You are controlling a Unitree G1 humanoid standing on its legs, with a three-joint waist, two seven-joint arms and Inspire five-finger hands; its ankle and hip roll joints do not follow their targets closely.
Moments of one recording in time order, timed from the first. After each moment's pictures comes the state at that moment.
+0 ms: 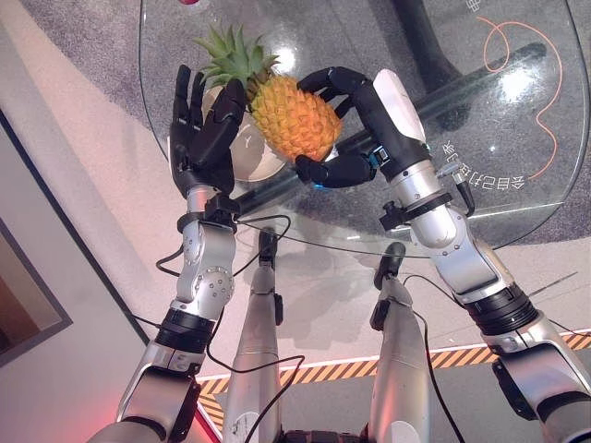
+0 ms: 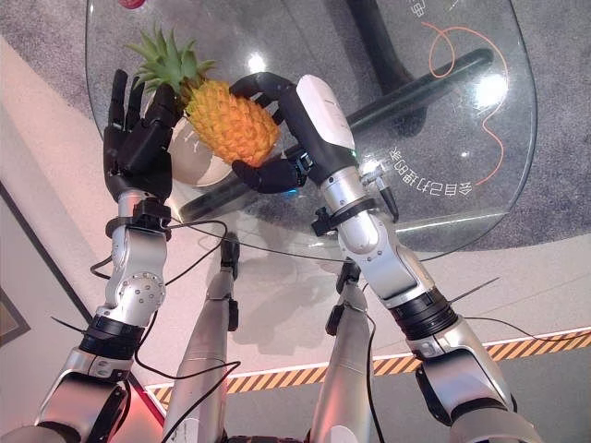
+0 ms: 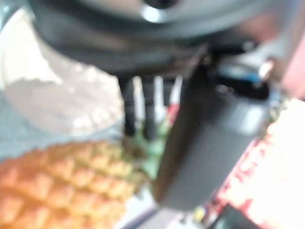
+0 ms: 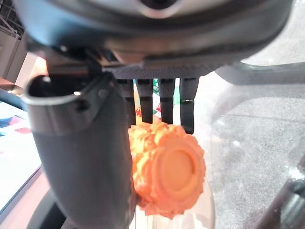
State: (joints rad) left arm -0.58 0.32 -0.17 0.10 -1.05 -0.32 0.32; right arm -0.74 -0.53 0.39 0.03 -0.21 -0.10 -0.16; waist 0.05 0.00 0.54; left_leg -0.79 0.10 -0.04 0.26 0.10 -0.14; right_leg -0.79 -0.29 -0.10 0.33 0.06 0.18
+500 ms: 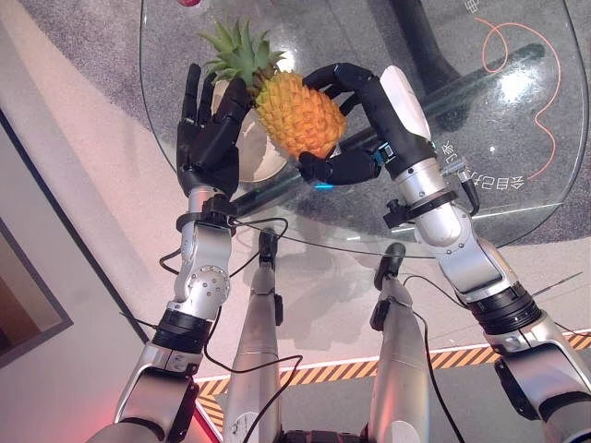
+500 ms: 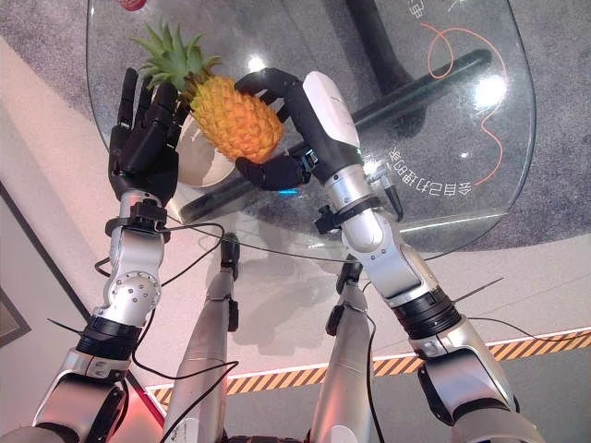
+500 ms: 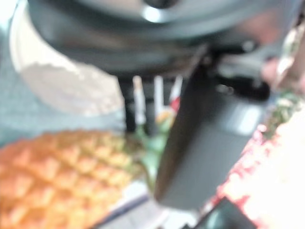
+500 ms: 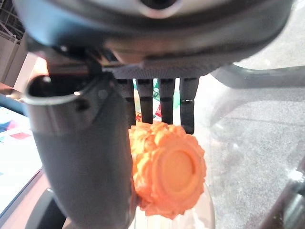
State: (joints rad) left arm -0.58 0.33 -0.16 0.10 -1.17 -0.29 0.21; right arm -0.74 -0.54 0.38 0.03 -0.19 -0.10 -0.16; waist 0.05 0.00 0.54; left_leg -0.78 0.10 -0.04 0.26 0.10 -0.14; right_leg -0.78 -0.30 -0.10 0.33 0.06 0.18
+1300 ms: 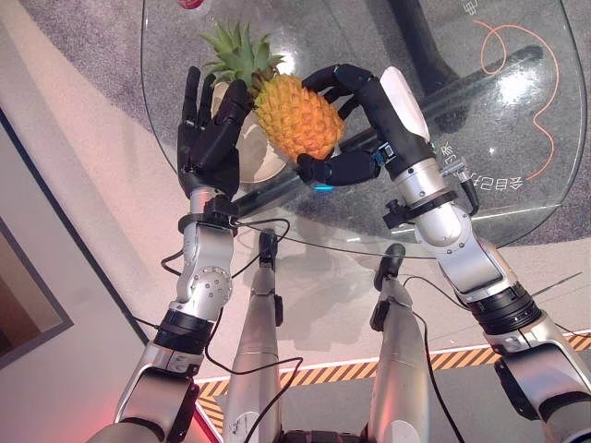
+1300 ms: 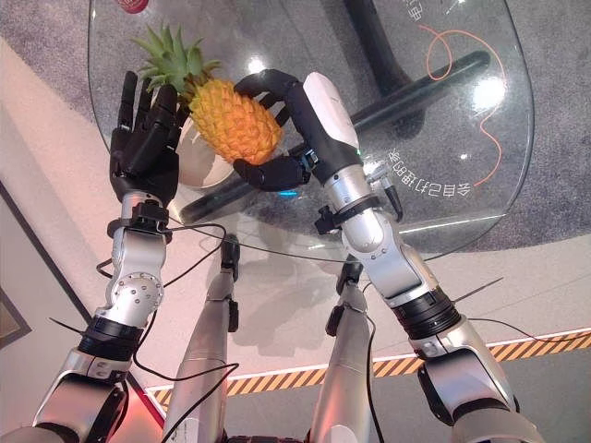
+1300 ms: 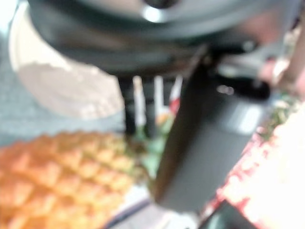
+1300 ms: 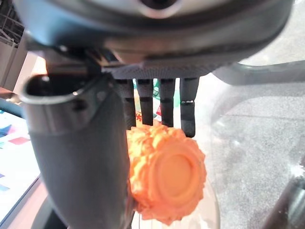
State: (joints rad) left arm -0.58 0.33 -0.18 0.10 -1.08 -0.33 0.29; right arm -0.74 -0.54 0.40 0.03 -0.17 -0.09 -0.18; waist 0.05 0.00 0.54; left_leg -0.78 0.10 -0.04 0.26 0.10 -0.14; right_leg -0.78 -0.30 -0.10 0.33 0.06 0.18
